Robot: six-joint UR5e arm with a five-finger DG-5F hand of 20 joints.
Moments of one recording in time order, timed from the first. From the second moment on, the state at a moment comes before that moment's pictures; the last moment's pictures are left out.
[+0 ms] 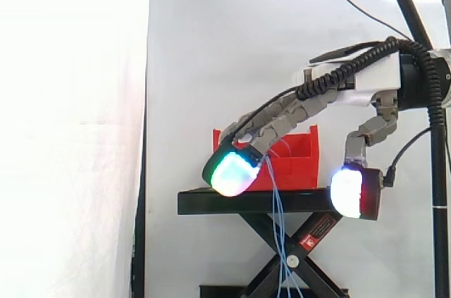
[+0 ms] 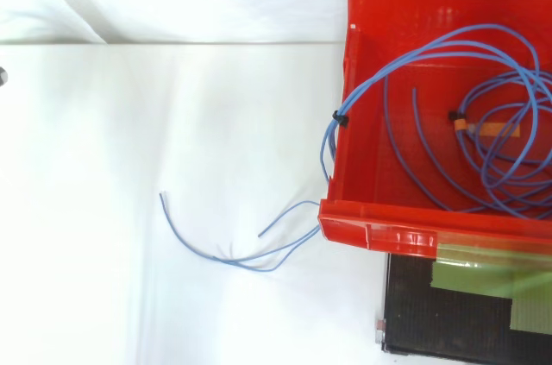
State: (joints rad) arm 0.19 -2.10 -1.22 -3.07 -1.73 -1.69
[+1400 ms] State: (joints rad) arm 0.15 -2.21 -0.99 -3.09 -1.73 -1.98
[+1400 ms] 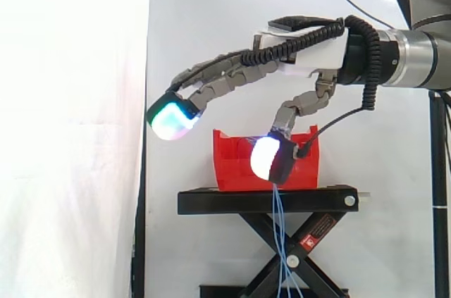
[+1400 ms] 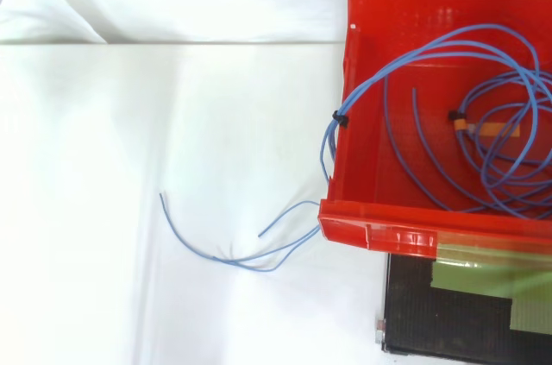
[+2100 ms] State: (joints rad) arm 0.16 -2.25 -1.01 -2.92 -1.71 -2.02
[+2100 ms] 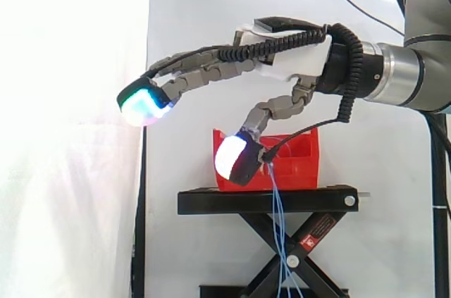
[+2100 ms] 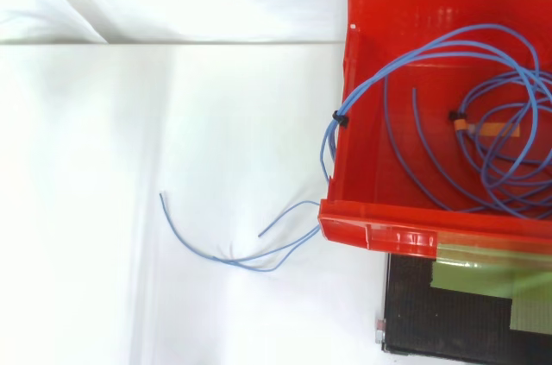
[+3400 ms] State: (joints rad) arm 0.00 -2.25 -0.91 -3.33 -1.80 -2.15
